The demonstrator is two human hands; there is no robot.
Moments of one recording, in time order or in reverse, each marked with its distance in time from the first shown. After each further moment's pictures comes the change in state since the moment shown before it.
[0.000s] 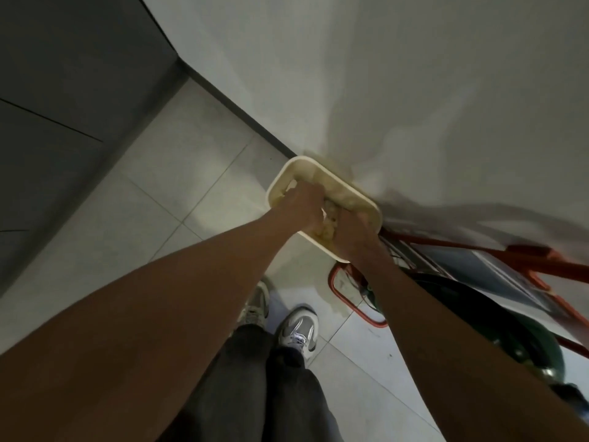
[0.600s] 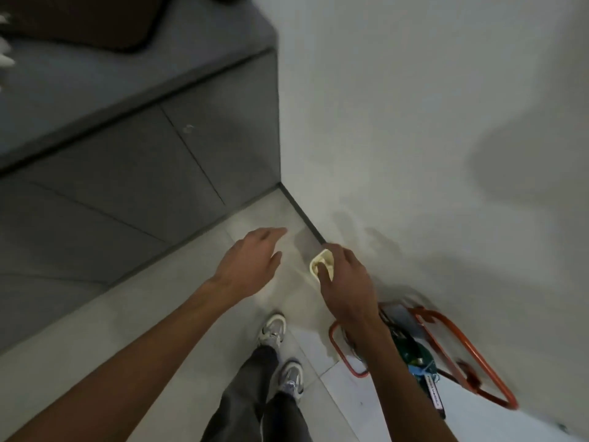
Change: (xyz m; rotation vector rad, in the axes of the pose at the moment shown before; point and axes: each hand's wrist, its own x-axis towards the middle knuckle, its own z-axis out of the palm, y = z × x) left_hand -0.446 -0.030 -0.236 -0.161 0.538 -0.114; right_hand -0.415 -0.165 -0.234 0.158 0.360 -0.497
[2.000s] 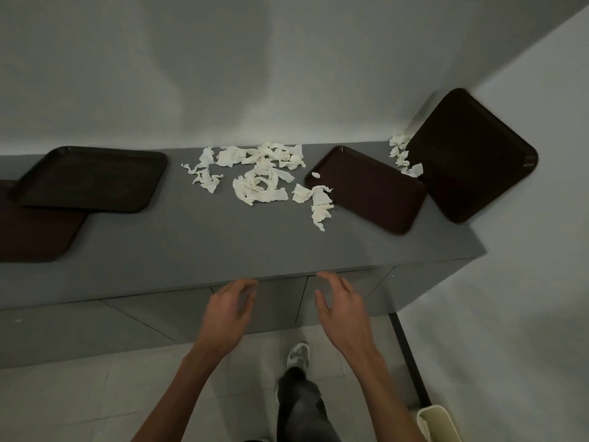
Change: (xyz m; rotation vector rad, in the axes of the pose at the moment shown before) left_hand -0.309 -0.358 -0.308 -0.392 0.779 -0.437; right_hand -0.050 -0.551 0.072 0.006 -0.029 -0.603
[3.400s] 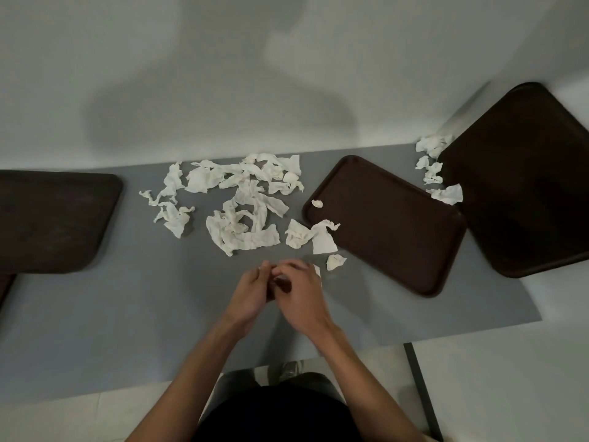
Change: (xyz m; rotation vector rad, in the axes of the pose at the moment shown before) left_hand 0.288 0.034 0.085 -0.899 -0.298 -0.593; right_hand 0.295 0.007 0.075 0.231 -0.163 -0.075
